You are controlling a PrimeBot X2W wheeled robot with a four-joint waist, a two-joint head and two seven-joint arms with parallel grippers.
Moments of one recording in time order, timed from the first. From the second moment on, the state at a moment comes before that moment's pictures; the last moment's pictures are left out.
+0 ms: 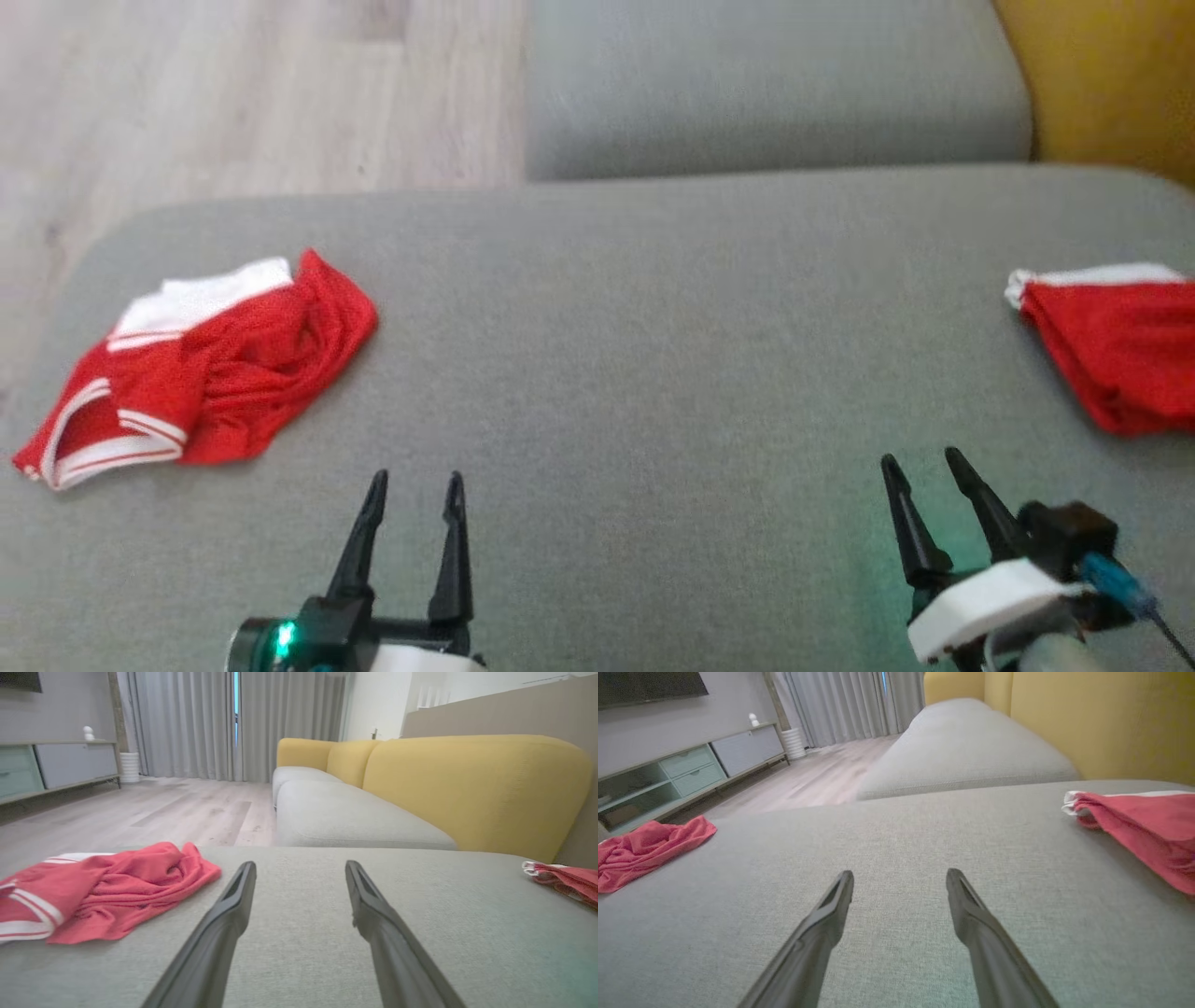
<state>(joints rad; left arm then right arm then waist) 0.07 0.05 -0.33 0.17 -0.21 0.10 -0.26 -0.05 -0.20 0.23 0.46 0.35 0.13 -0.22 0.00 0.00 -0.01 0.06</state>
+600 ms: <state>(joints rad) 0.29 0.06 -0.22 0.10 -0.12 0.03 -0.26 0.28 -0.10 0.06 0.16 0.29 0.13 -0.25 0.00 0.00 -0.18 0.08</state>
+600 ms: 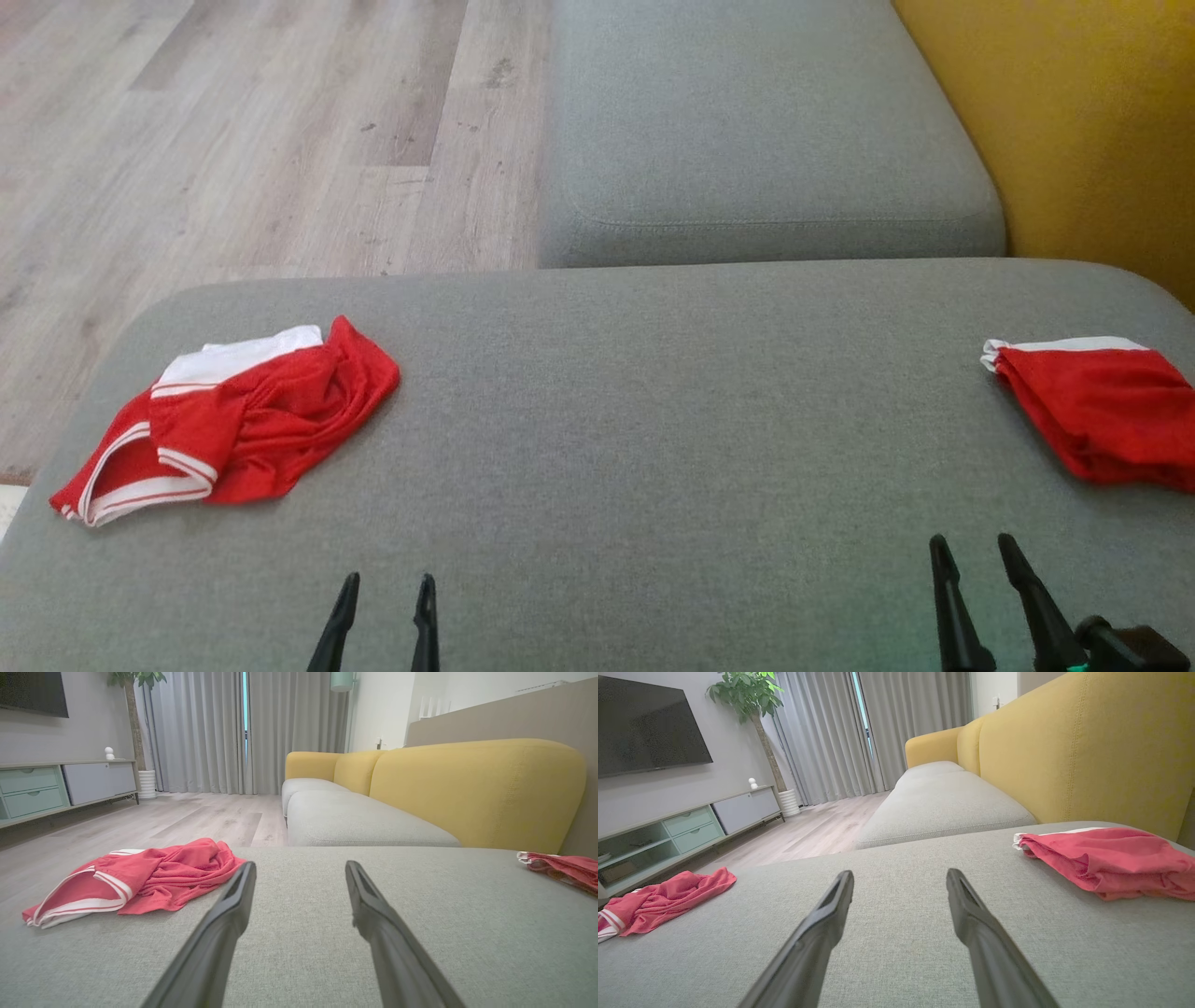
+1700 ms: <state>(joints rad) 0.28 0.06 -0.17 0.12 -0.10 0.02 -0.26 0.29 -0.08 0.13 0.15 0.25 0.13 -0.25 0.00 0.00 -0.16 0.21</state>
